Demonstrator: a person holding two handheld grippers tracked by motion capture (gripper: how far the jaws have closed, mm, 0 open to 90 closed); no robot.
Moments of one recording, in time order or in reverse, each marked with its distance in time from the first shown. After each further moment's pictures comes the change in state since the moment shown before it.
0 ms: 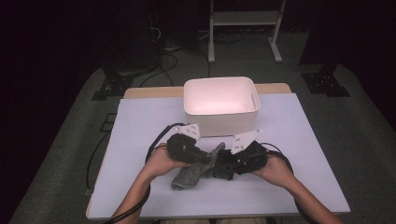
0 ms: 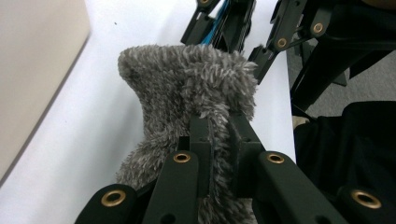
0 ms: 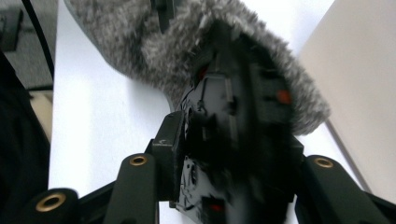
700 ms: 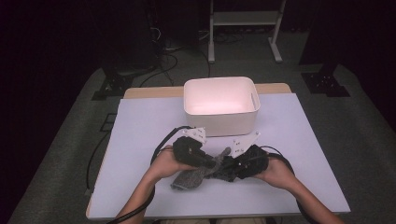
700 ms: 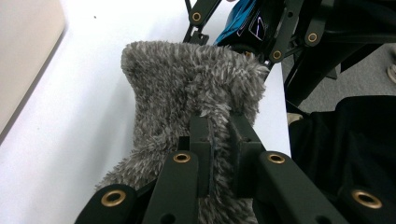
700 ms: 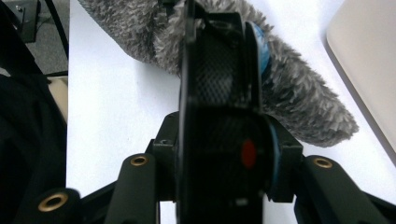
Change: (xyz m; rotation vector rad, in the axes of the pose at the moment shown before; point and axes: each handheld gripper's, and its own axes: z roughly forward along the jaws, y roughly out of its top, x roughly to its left) left arm -0.001 0.002 0.015 0.017 -0.034 0.014; right arm 0.002 -0.010 0.005 0.046 0.064 0.031
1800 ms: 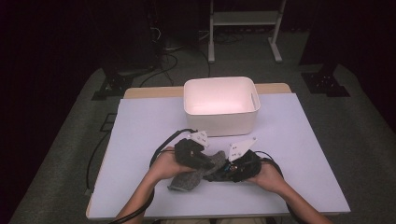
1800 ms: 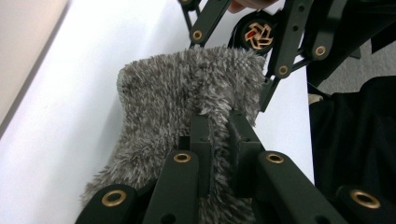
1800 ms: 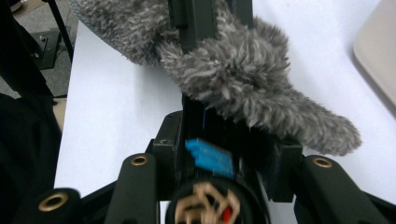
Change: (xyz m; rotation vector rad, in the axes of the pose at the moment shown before) left arm -0.002 0.000 0.014 0.102 0.053 0.013; right arm -0.001 -0.015 0.030 -0.118 0.054 0.016
